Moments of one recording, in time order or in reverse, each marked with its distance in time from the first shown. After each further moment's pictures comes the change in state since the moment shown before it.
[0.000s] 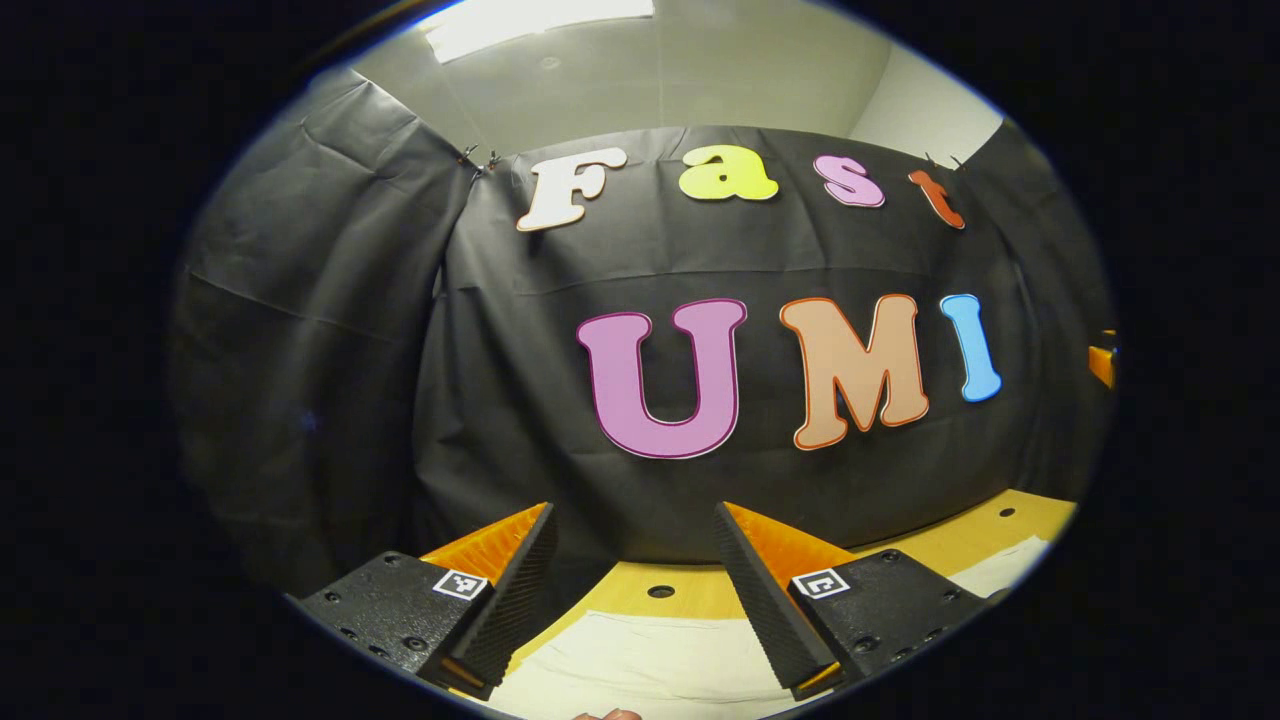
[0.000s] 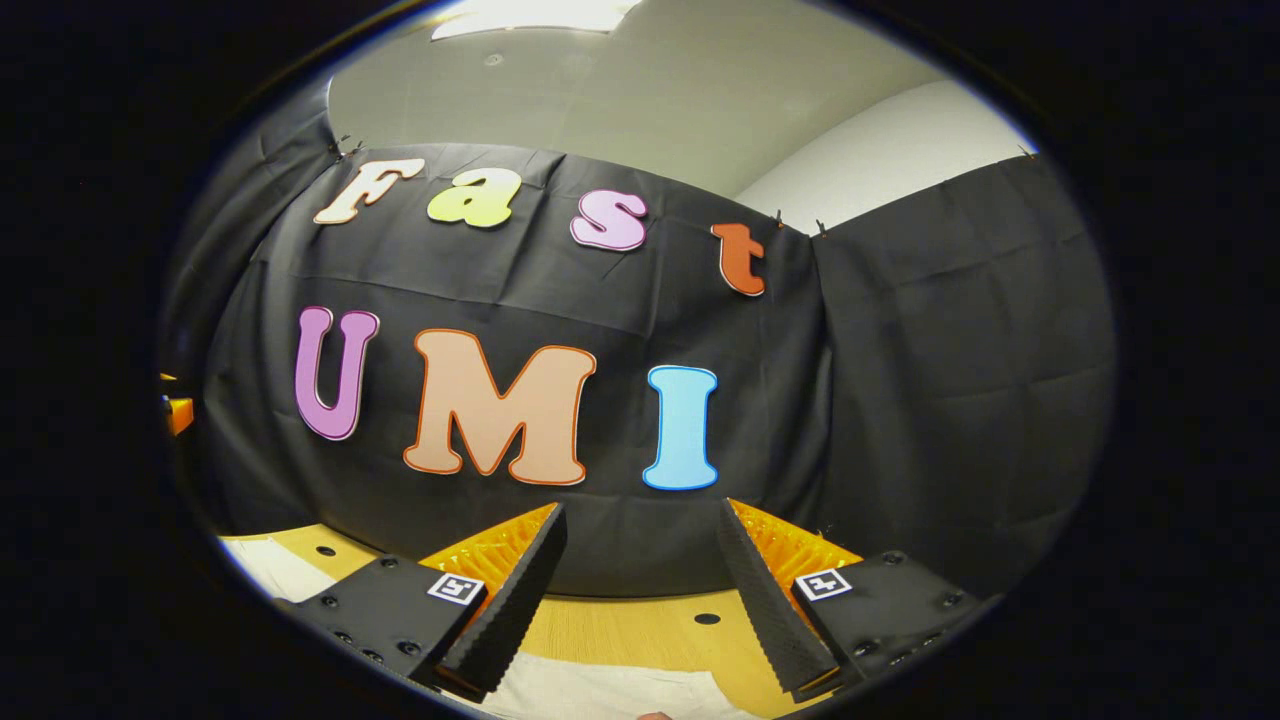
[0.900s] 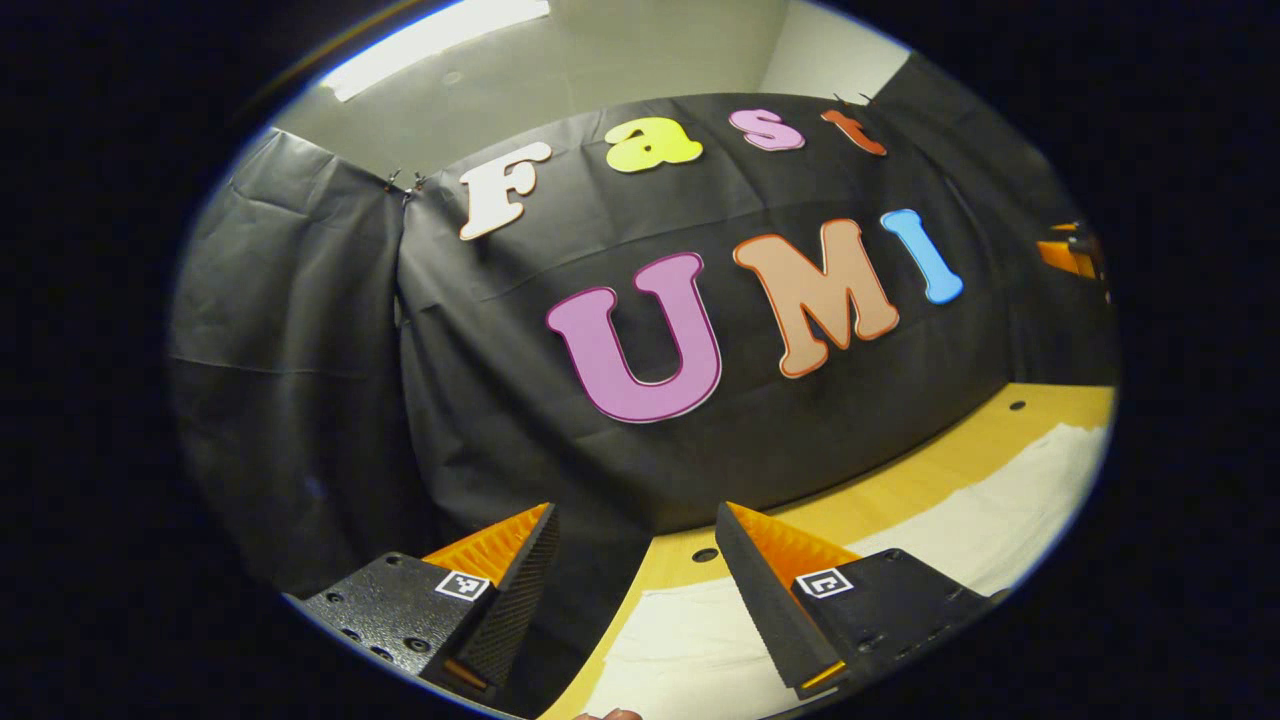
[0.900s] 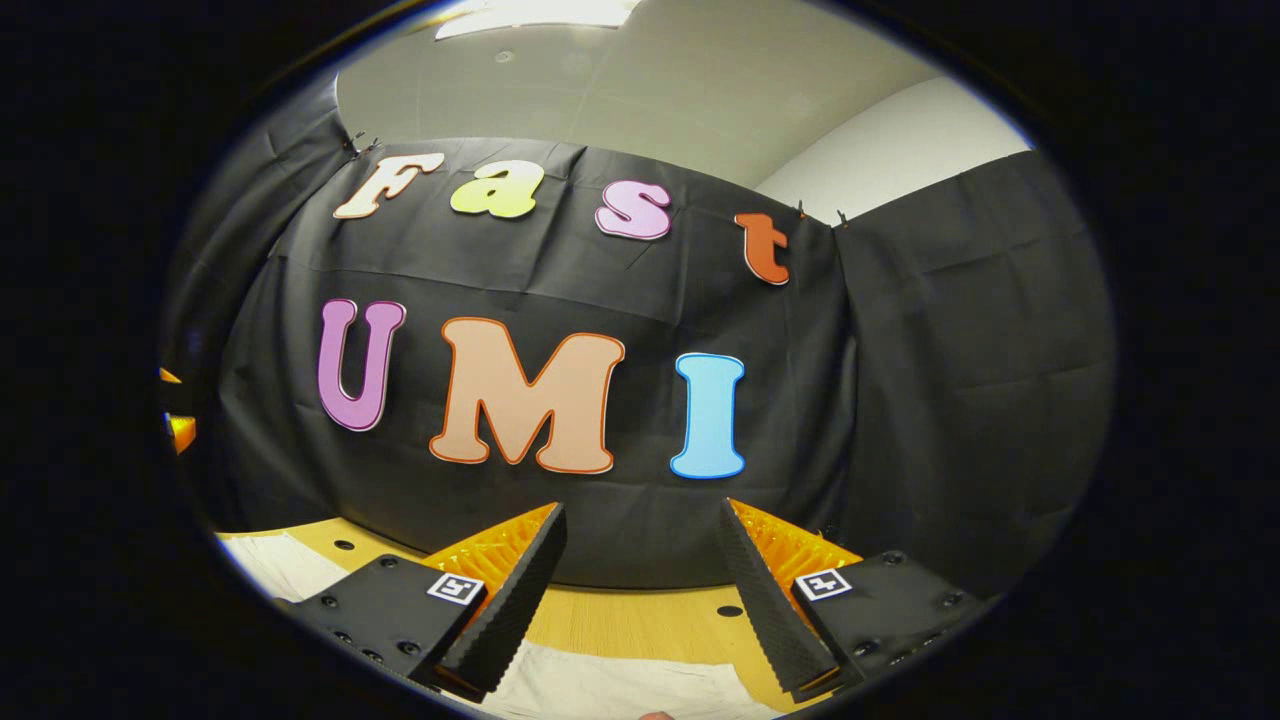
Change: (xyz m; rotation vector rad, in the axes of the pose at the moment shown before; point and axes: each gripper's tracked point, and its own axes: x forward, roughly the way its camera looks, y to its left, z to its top) left arm -0.023 0.028 -0.051 0.307 0.097 -0.122; right arm -0.004 0.028 -0.017 0.014 0.032 0.065
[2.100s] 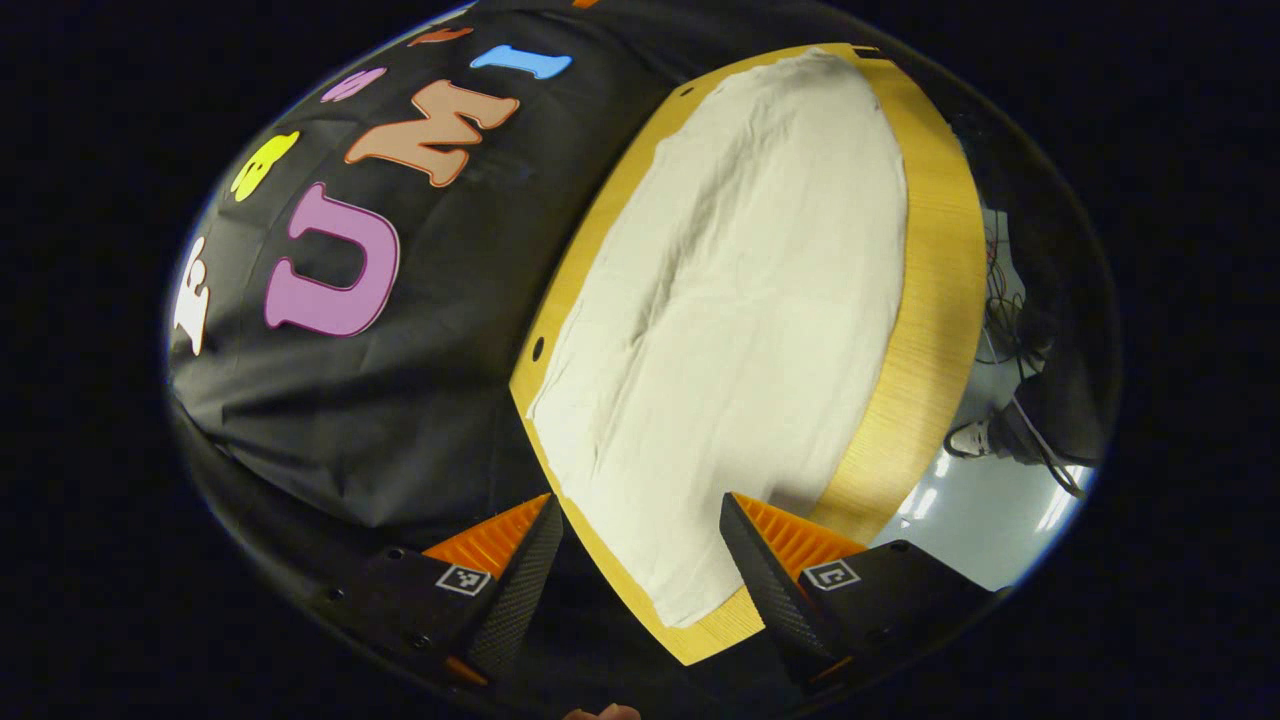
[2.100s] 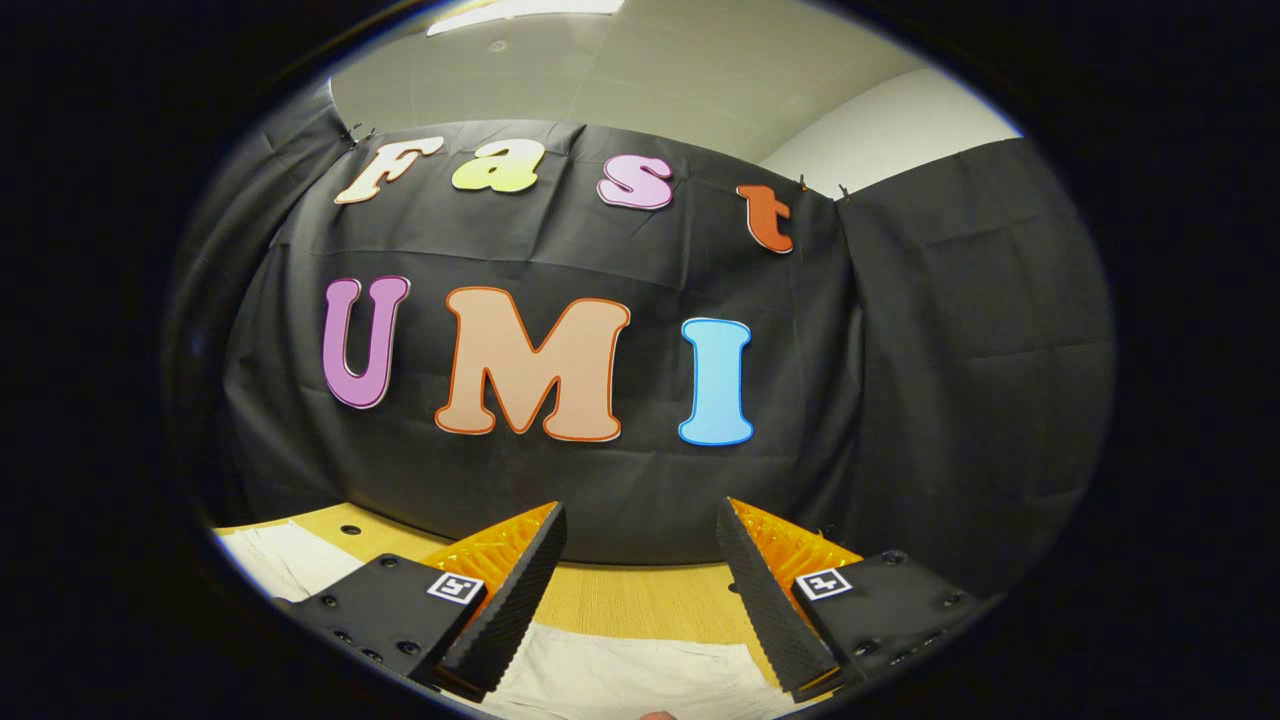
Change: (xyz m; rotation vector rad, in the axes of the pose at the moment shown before) left arm -0.139 -0.041 -0.258 0.813 0.459 -0.613; right arm -0.004 0.001 -0.043 0.011 0.071 0.008
